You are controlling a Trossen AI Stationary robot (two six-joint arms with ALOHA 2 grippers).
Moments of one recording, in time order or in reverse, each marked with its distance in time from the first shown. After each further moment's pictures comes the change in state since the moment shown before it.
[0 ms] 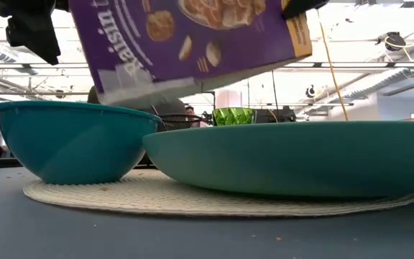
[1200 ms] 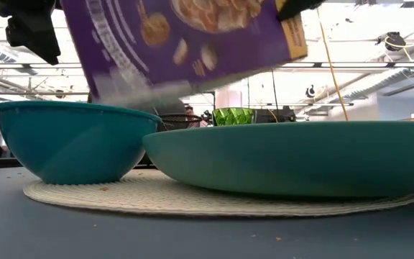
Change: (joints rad) left arm 0.000 0.000 0.000 0.000 0.000 0.000; right arm 0.000 0.033 0.026 0.001 -0.001 -0.013
